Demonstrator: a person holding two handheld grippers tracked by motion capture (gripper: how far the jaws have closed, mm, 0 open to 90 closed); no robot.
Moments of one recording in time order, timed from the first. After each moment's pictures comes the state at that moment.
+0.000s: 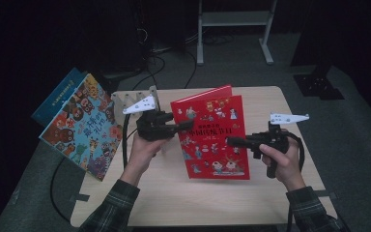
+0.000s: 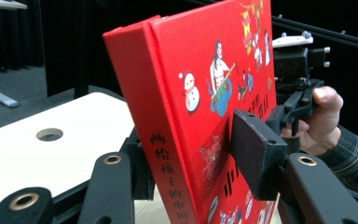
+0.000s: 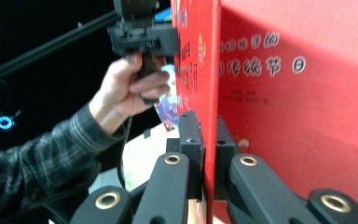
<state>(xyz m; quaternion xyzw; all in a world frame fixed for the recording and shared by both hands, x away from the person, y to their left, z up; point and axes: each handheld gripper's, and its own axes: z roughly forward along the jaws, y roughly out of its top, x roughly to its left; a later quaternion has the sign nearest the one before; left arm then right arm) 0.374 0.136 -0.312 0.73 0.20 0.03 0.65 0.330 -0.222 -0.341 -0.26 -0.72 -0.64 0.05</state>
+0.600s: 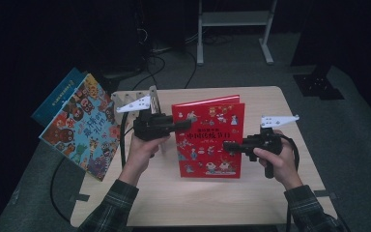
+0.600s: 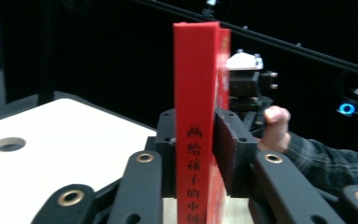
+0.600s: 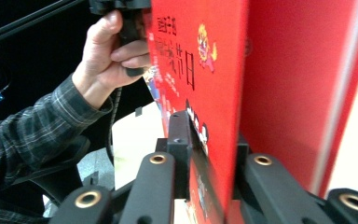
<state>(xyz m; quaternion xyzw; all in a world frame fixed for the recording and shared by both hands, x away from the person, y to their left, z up) 0.373 0.142 -0.310 0.72 0.16 -0.03 0.68 0.339 -0.216 -0.356 -0.25 -0.75 -0.61 0.05</state>
